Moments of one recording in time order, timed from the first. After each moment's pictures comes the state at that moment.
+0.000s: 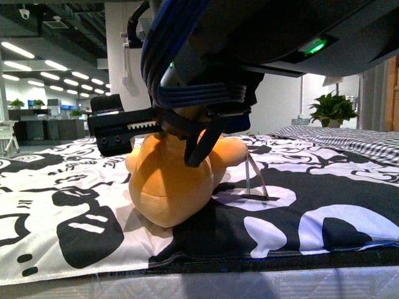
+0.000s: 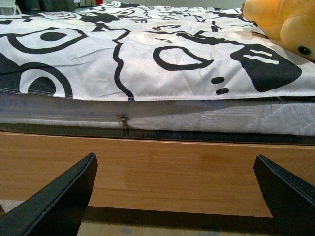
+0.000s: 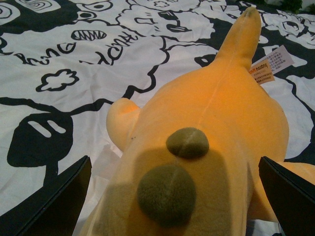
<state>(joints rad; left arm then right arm) 0.00 0.00 0.01 -0.01 0.00 -0.01 0.62 1.81 1.51 0.13 0.37 -0.05</state>
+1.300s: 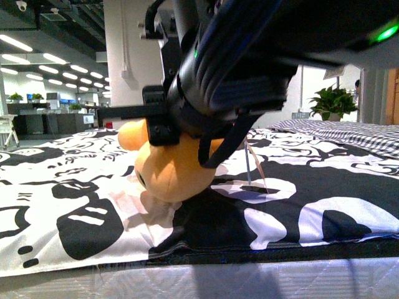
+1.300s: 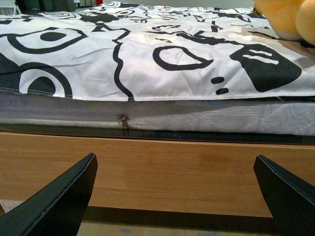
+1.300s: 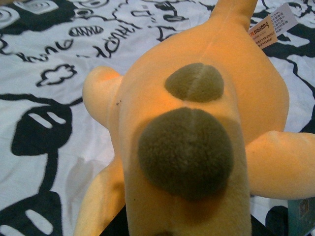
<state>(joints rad) 0.00 0.00 0.01 -0.01 0.00 -0.01 0.61 1.74 1.41 0.15 0.36 0.02</state>
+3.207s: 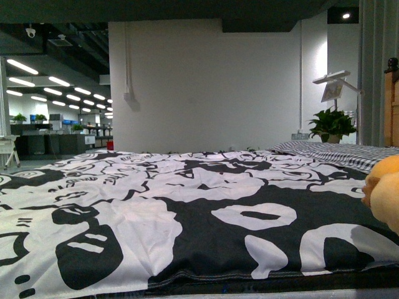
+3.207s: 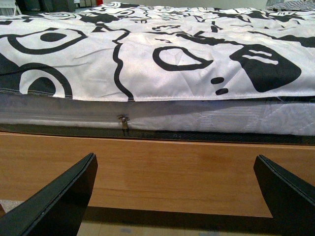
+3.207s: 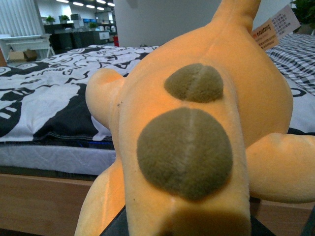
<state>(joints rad) 0.00 0.00 0.01 -0.01 0.00 -0.01 0.15 0.15 0.15 0.13 0.02 0.06</state>
